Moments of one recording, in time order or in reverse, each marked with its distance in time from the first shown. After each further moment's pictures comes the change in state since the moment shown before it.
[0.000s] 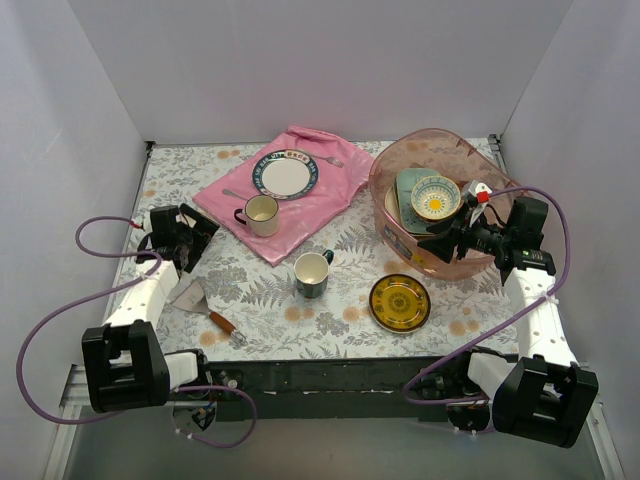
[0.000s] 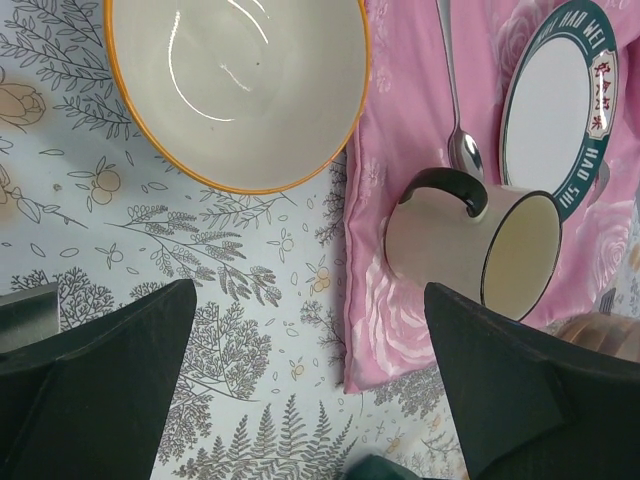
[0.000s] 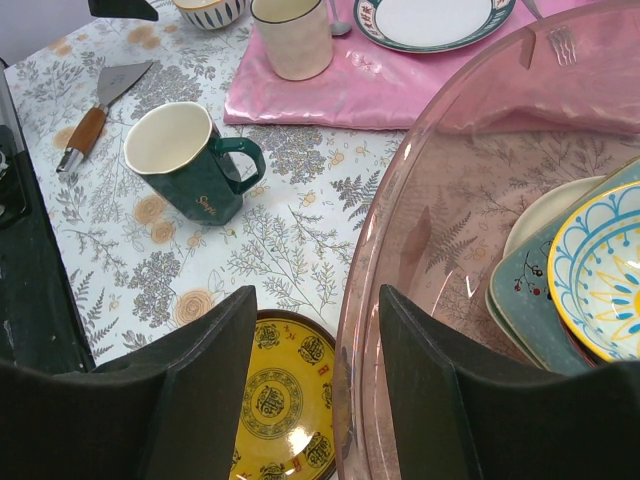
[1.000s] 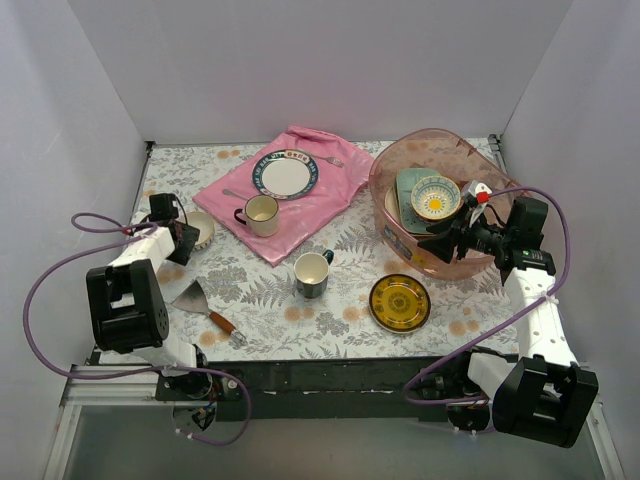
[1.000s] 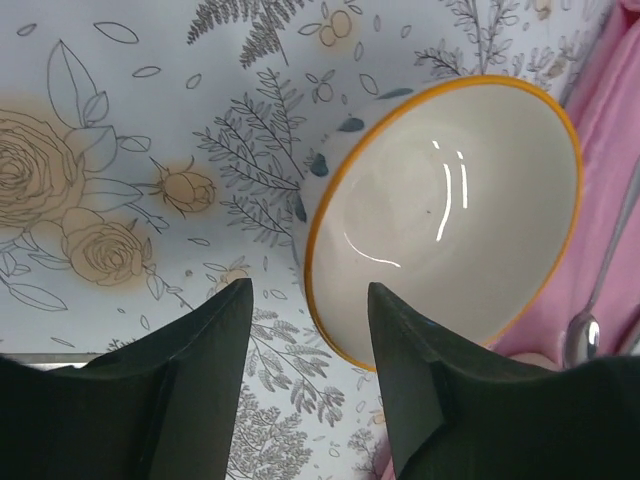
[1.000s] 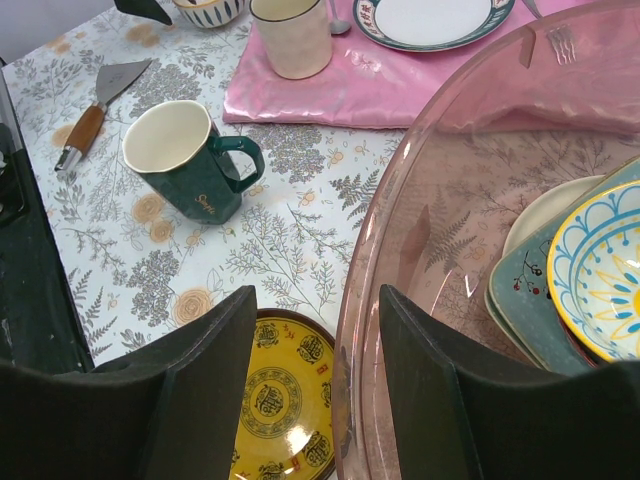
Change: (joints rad) left arm 0.069 0.324 0.196 -0.159 -0.204 -0.140; right arm 0.000 0.000 0.000 -0.005 0.002 -0.008
